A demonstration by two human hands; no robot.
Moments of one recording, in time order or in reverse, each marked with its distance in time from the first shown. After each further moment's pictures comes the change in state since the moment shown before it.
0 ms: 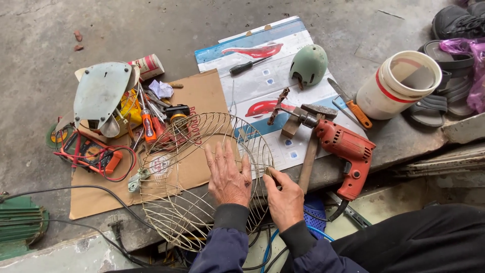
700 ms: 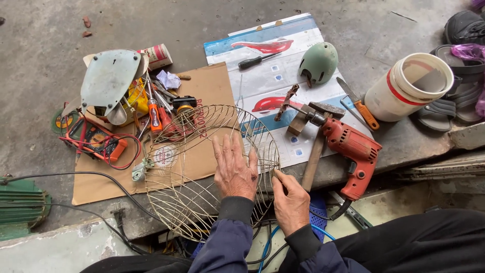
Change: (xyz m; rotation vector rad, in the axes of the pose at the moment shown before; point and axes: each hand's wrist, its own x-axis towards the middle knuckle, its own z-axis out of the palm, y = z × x) left_hand 0.000 0.000 0.002 -0.060 -0.011 0.010; right_hand -0.016 0.017 -0.004 0.013 -0.011 -0.179
